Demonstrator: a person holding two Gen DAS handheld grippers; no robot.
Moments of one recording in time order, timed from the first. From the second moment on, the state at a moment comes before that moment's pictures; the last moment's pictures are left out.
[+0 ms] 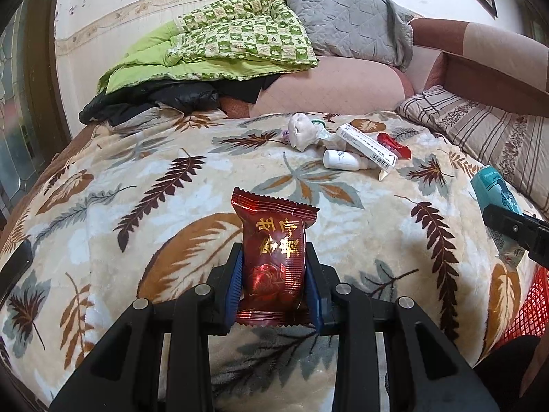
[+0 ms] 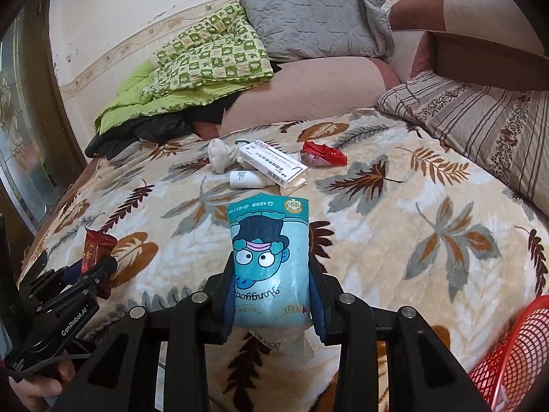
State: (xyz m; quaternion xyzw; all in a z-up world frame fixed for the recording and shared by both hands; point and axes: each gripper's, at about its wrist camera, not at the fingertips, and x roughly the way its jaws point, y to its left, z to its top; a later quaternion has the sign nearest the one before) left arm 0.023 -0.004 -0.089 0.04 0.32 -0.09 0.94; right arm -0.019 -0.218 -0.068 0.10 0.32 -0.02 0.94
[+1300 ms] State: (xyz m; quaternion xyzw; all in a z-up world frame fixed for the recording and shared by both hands) left arm 0.027 -0.003 -0.090 0.04 0.32 -0.10 0.94; right arm -0.016 -0.210 -0.072 0.09 0.33 -0.01 0.94
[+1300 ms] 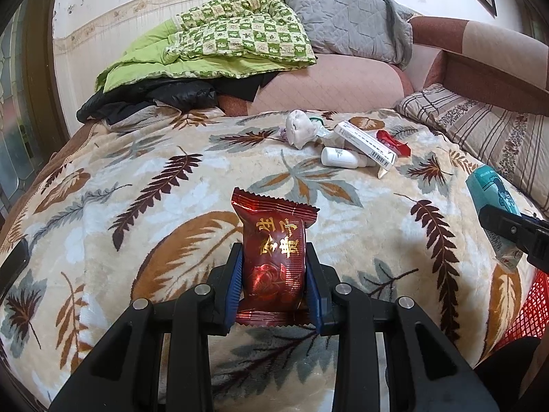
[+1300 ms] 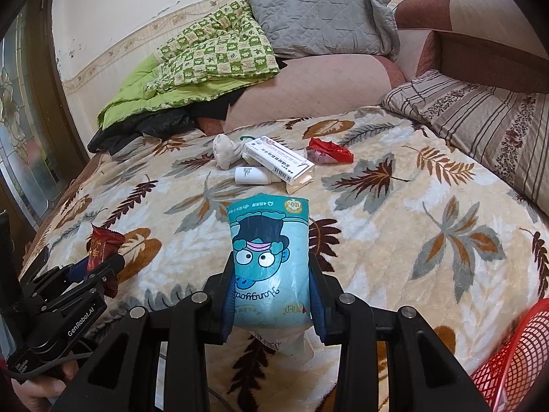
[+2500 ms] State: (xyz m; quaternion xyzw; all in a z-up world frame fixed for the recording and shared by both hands) left arm -0.048 -0.157 -0.020 0.04 0.33 -0.40 0.85; right arm -0.217 -0.362 -0.026 0.25 0.26 -0.17 0.92
